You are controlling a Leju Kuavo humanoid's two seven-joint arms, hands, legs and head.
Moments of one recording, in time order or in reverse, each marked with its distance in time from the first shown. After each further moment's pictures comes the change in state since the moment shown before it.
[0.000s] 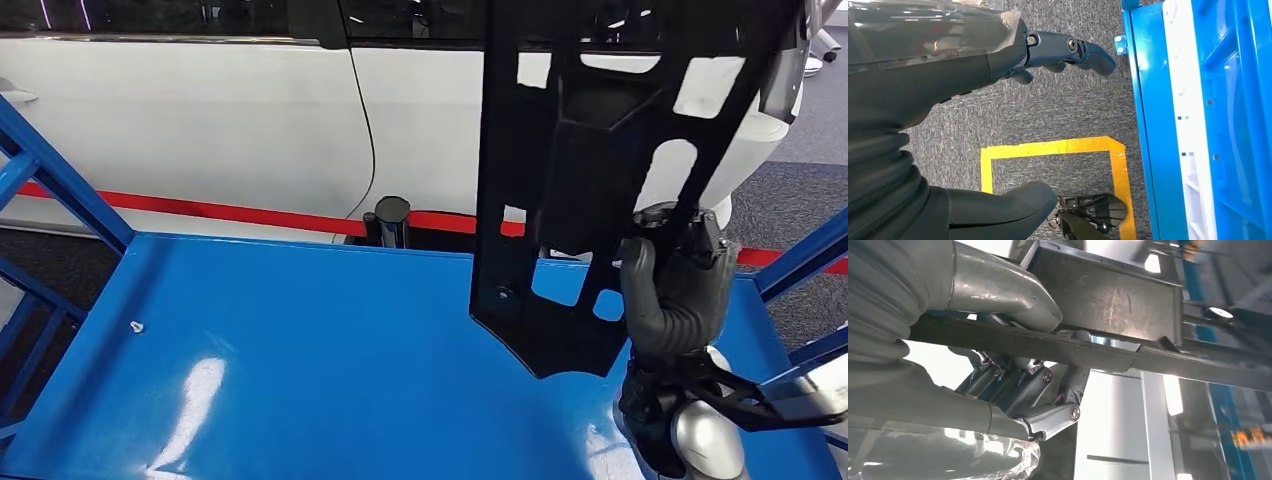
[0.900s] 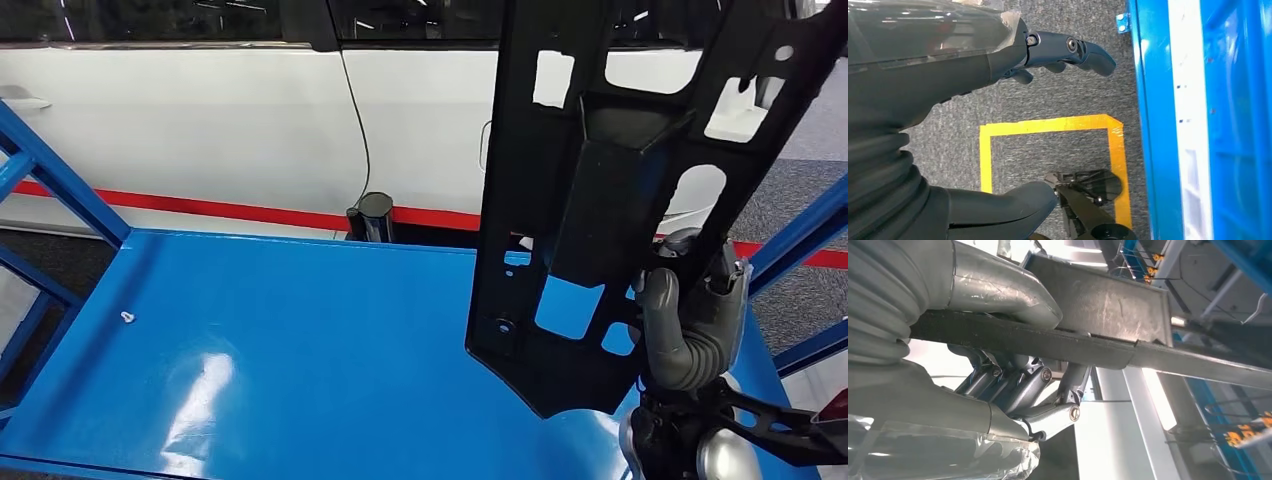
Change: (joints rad) left arm -0.001 -0.002 0.023 0.001 0.013 -0.063 -0.014; right arm 0.093 0.092 -0.083 -0.075 -0.109 0.208 0.043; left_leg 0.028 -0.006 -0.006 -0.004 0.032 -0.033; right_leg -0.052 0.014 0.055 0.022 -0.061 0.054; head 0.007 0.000
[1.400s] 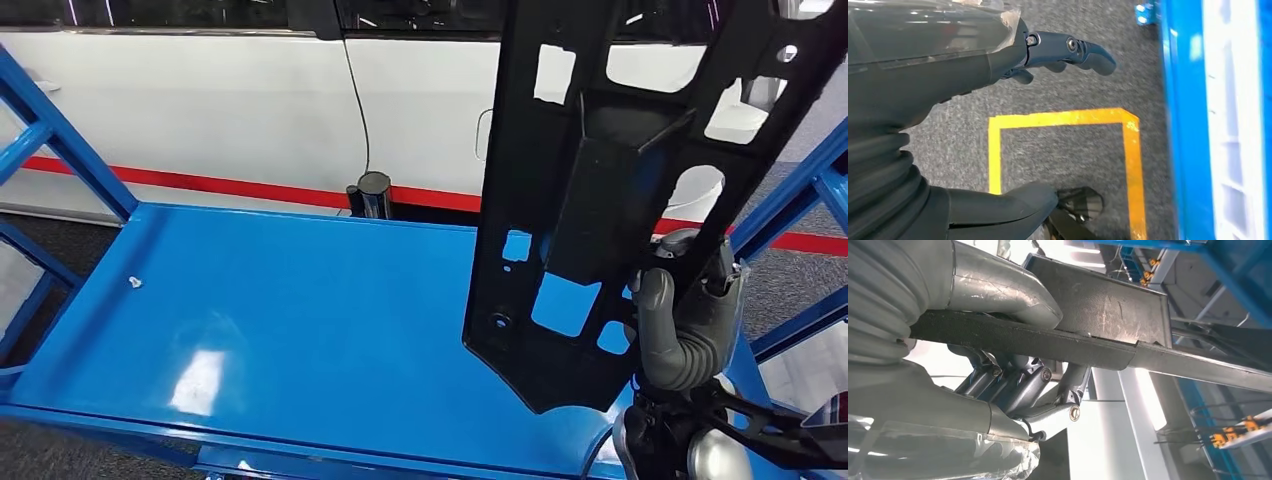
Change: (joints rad) left arm -0.006 0.004 0.000 0.000 -0.002 0.009 0.007; right arm 0.009 0.020 0.001 0.000 0.036 -0.011 -0.017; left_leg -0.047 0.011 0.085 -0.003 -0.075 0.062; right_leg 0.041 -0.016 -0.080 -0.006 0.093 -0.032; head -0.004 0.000
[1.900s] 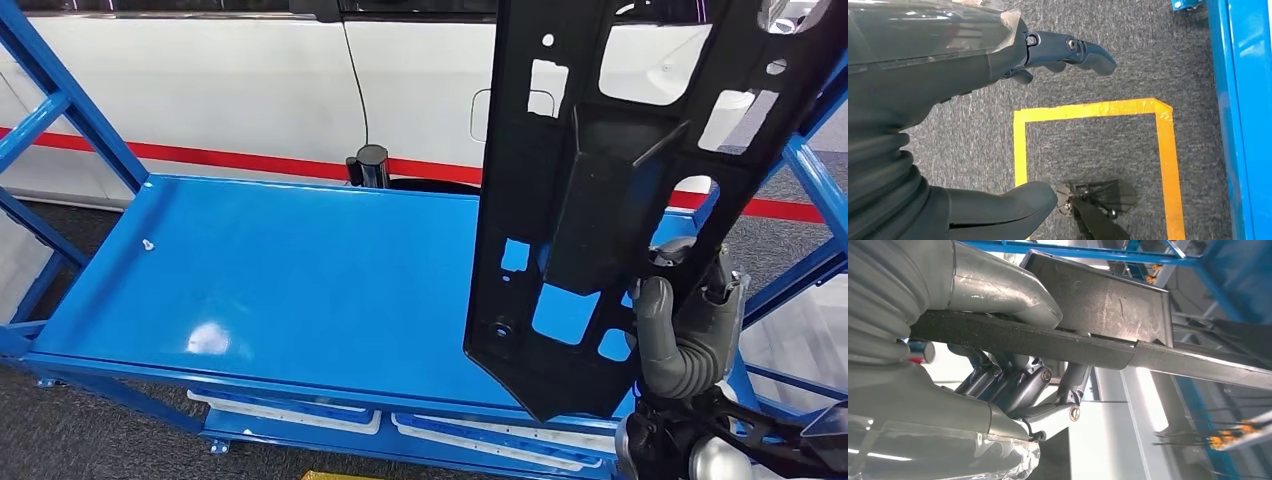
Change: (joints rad) left arm 0.003 -0.004 0.000 0.000 -0.003 0.000 0.002; right arm 0.010 0.001 0.001 -0.003 0.011 0.011 -0.001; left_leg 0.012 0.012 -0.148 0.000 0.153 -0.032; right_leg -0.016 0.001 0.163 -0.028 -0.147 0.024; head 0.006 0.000
